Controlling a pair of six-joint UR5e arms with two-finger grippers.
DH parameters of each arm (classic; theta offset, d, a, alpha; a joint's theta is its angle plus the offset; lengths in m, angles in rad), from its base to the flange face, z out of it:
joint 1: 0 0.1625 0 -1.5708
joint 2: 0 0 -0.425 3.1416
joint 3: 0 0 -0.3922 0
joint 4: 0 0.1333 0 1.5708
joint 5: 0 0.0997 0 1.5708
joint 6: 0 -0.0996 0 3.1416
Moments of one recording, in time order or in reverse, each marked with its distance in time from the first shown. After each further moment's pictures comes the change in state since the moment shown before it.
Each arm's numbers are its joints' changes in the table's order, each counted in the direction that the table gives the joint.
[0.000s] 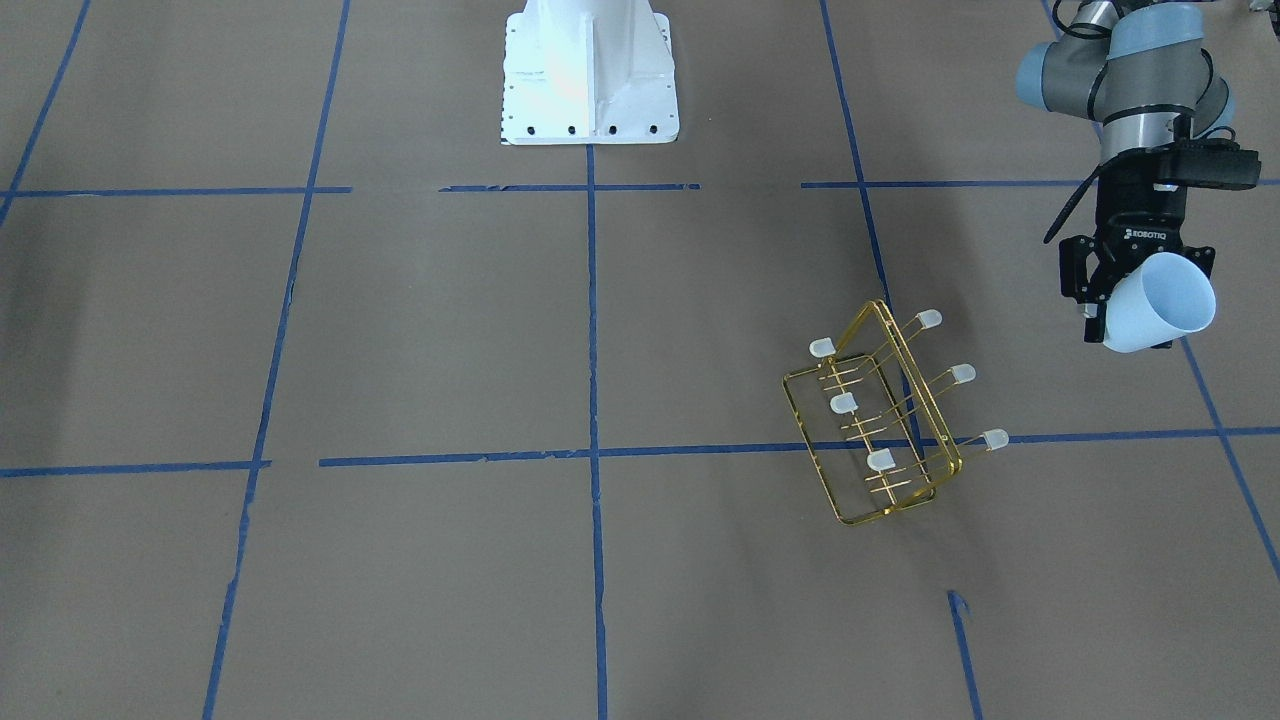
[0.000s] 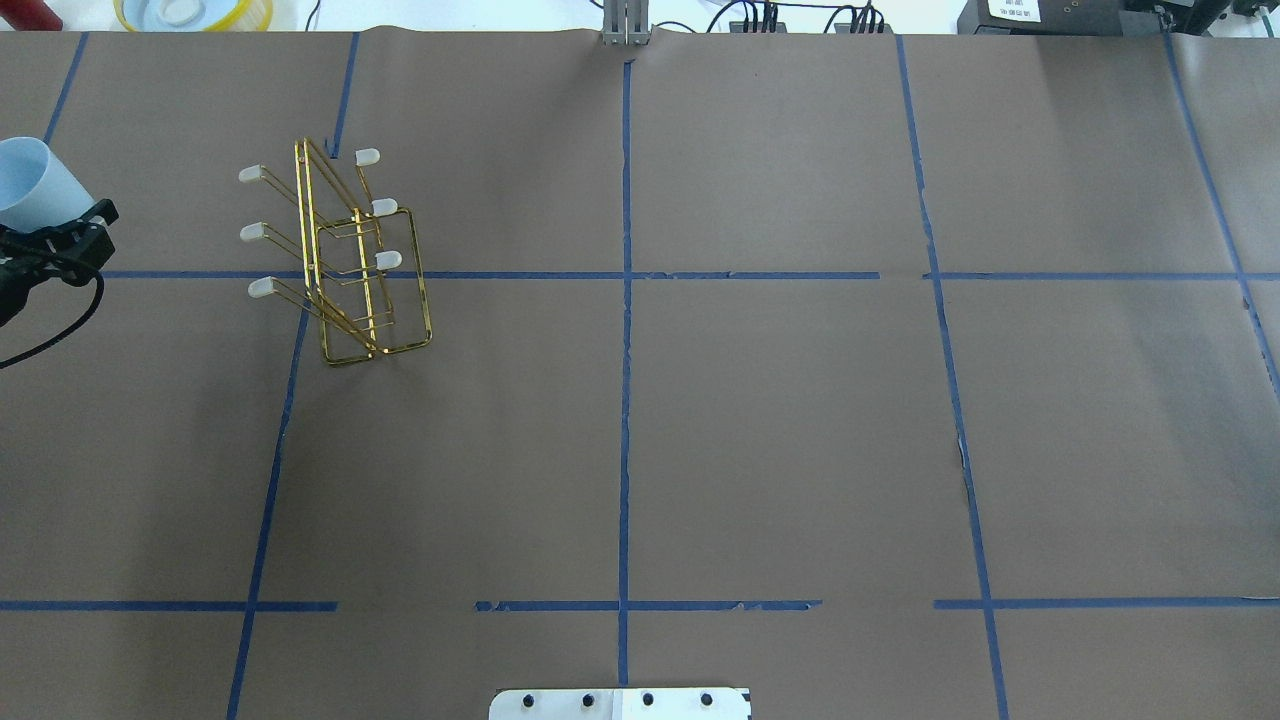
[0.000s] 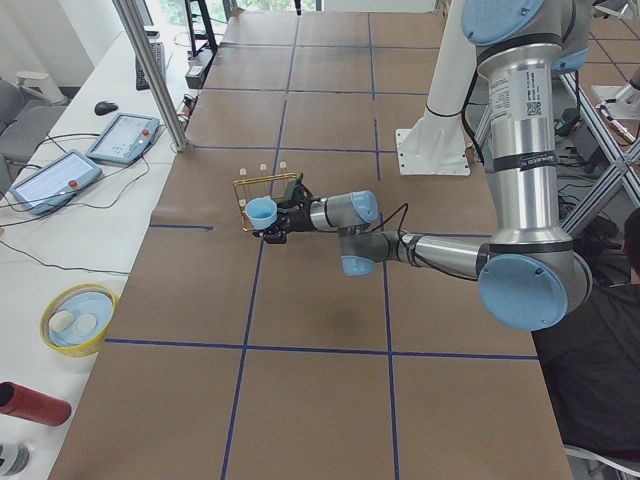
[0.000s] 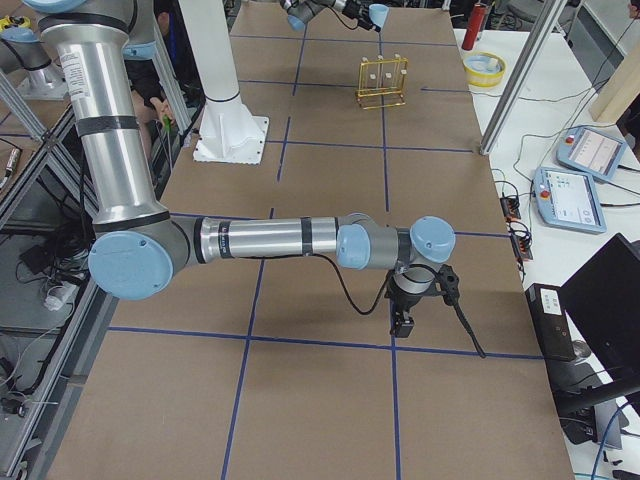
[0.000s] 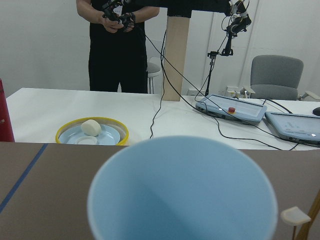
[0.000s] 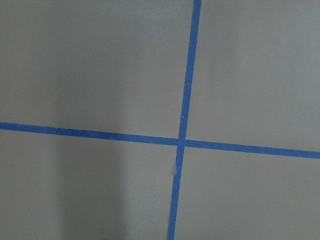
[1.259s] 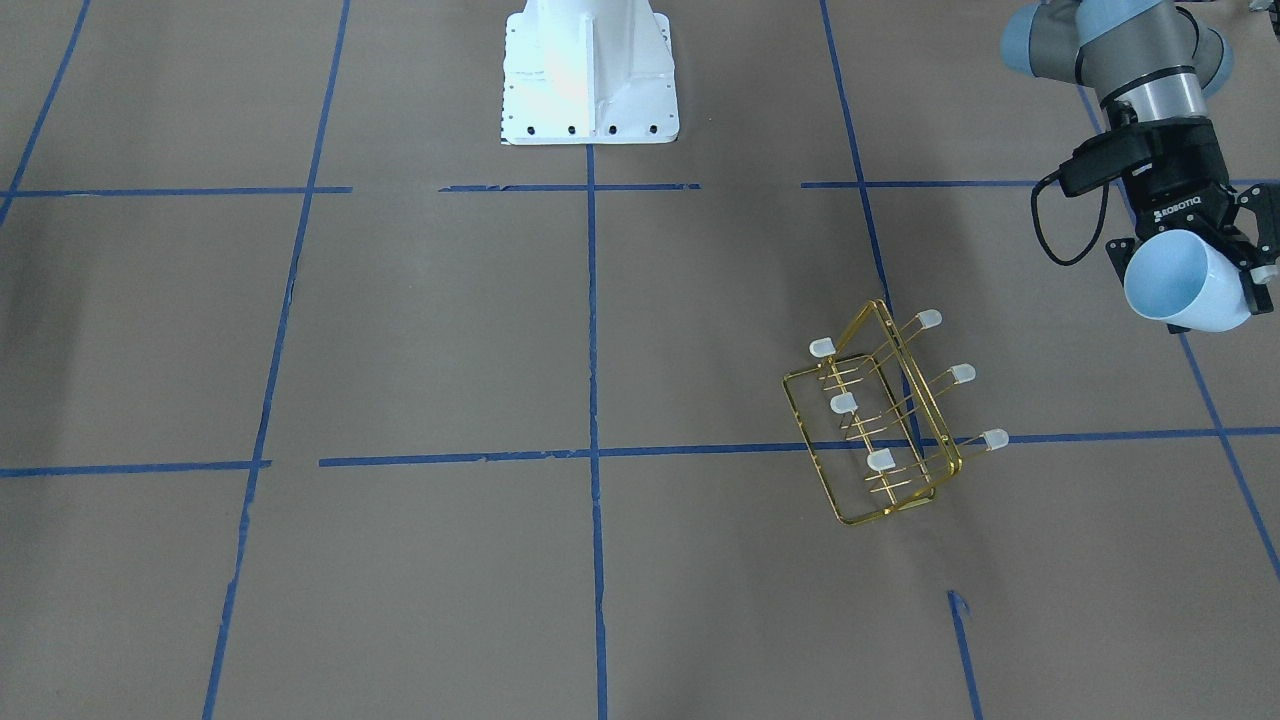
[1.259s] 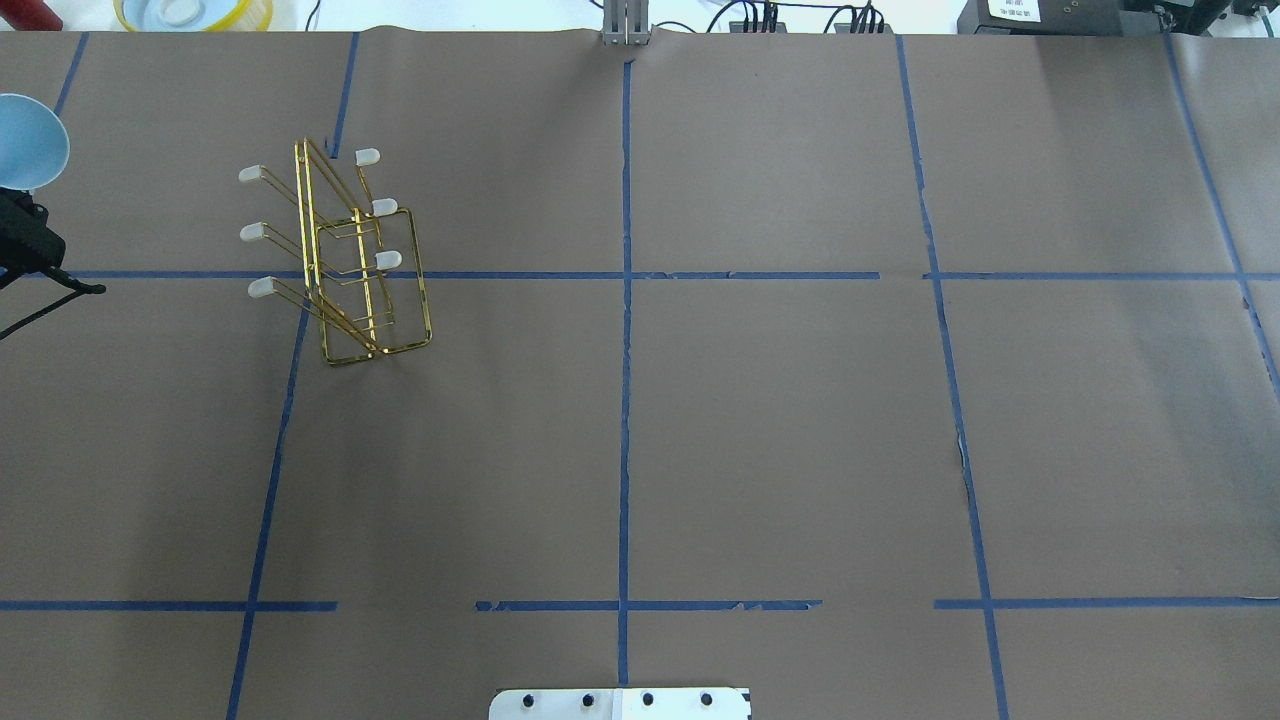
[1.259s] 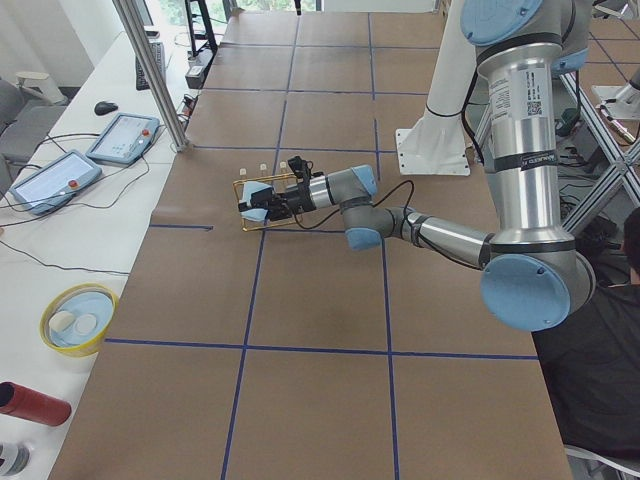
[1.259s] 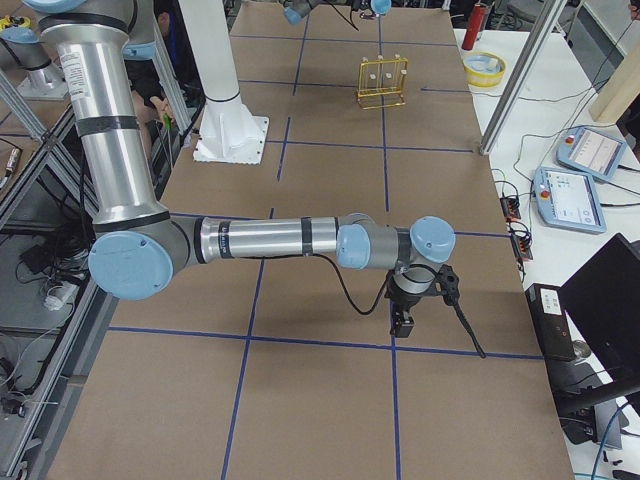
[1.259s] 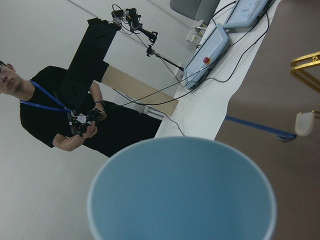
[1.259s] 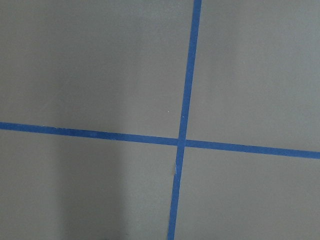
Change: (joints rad) left arm 0.021 -0.005 -0.173 0.347 0.360 -1.069; right arm 0.000 0.000 0.000 0.000 0.000 0.000
